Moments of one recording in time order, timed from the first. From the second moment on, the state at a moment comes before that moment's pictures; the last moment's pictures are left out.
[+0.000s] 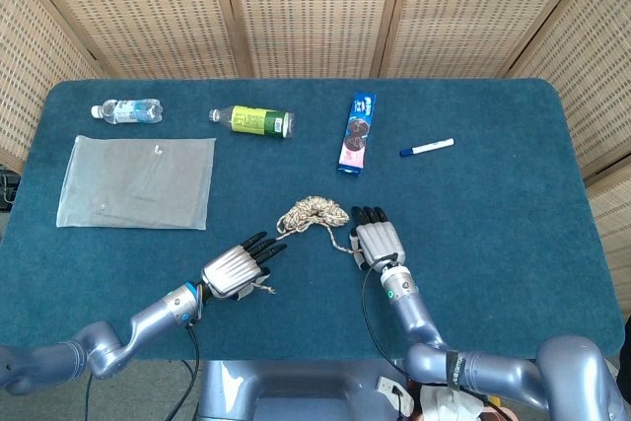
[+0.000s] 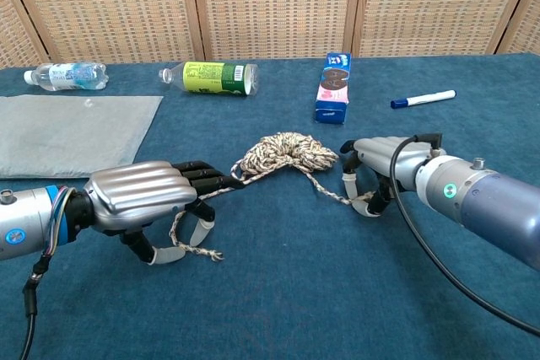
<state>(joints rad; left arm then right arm) -0.75 -1.66 0.06 -1.17 1.72 0.92 0.07 0.78 -1.80 0.20 -1.34 -0.78 0.99 -0.63</state>
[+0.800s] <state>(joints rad) -0.75 -1.65 0.07 -1.19 1.68 0.93 0.11 0.78 -1.79 0.19 -1.36 -0.79 1.00 -0.63</state>
